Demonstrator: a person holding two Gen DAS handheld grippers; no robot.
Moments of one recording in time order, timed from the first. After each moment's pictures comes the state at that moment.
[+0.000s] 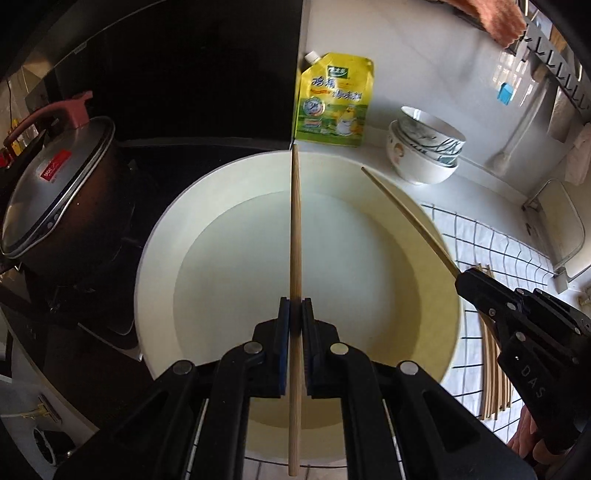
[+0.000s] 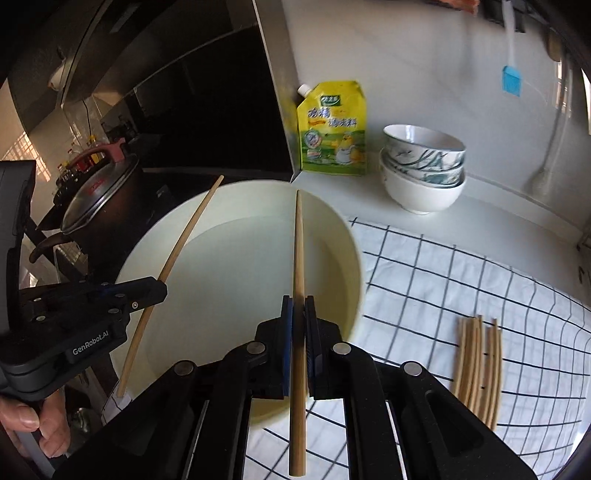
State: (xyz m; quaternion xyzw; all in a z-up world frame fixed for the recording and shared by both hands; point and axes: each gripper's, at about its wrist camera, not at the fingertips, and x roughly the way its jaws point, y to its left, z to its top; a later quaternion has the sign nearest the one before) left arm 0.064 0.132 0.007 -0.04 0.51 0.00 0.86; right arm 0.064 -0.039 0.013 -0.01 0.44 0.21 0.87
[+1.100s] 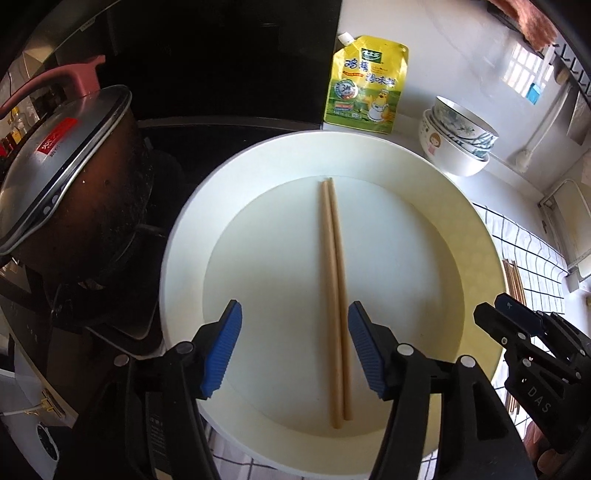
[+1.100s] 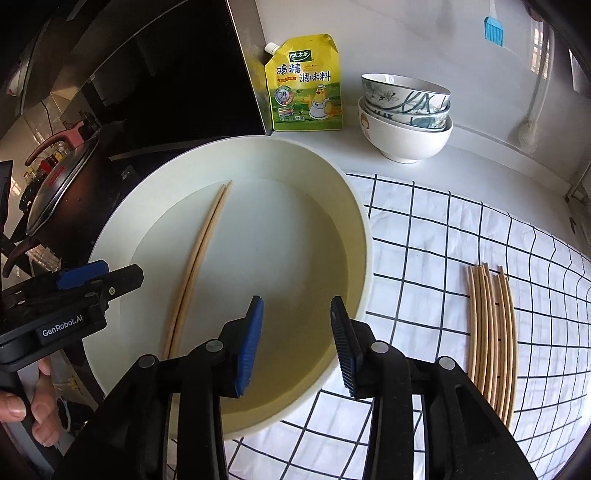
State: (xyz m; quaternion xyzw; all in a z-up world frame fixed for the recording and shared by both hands) left arm 0.065 0.156 -0.015 -0.04 0.52 0.00 0.85; right arm 0.052 -0.018 0.002 0.02 0.50 0.13 0.86
